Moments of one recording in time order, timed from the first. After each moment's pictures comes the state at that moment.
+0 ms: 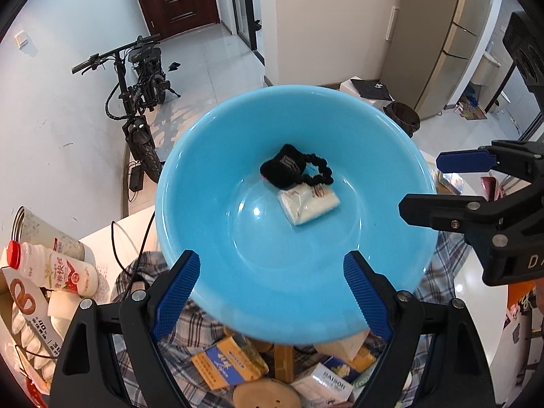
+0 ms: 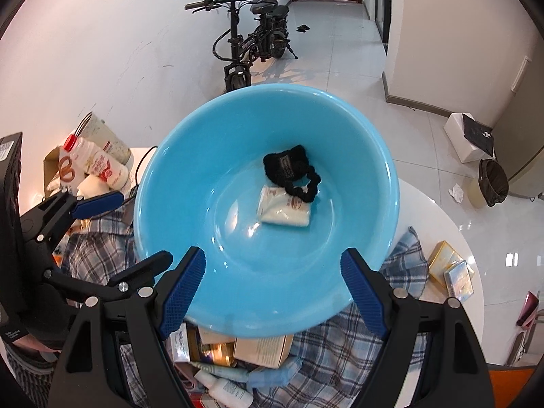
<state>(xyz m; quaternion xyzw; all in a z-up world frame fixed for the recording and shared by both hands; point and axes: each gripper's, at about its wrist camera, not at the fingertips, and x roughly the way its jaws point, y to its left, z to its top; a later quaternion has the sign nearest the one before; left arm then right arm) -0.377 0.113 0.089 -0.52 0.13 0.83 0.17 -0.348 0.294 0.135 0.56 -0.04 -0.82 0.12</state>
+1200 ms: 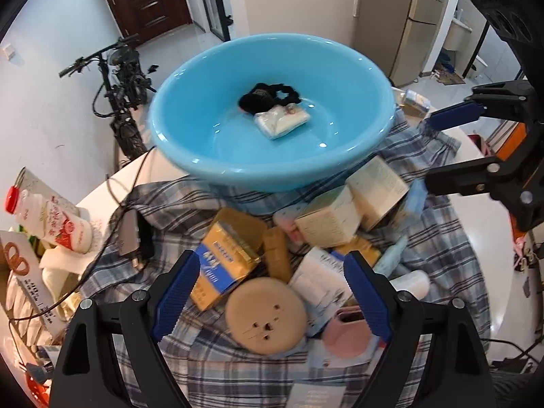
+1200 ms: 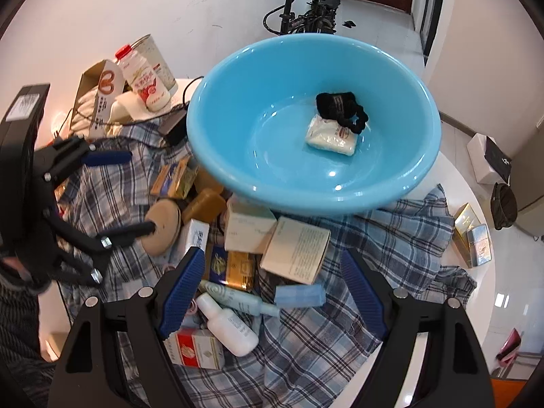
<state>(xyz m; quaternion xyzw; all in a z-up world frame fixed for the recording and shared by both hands) -0.267 0.069 0.058 -0.52 0.17 0.81 0.21 -0.242 0.262 0.109 0.56 0.03 -0.80 0.19</state>
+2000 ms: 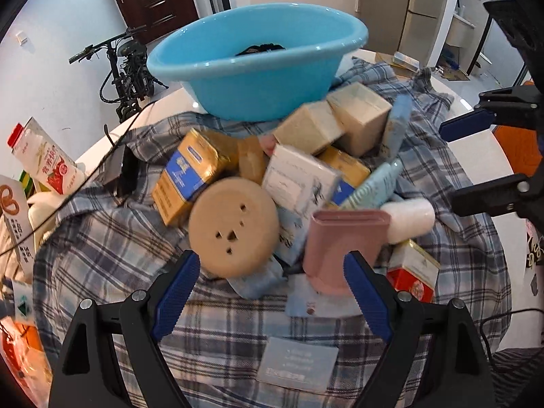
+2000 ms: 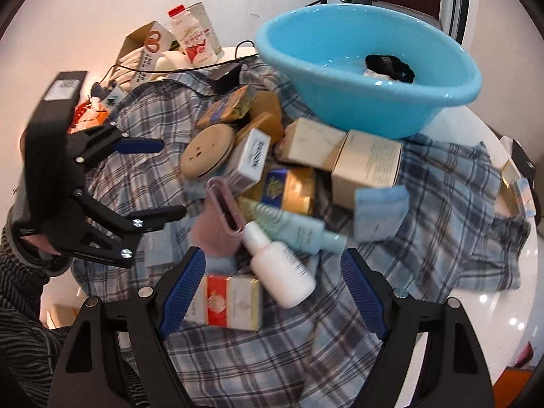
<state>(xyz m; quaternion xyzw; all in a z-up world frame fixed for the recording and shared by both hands) -0.179 0.056 0.003 -0.51 0.17 0.82 0.20 -0.145 0.246 0.065 0.55 0.02 -0.80 0.26</state>
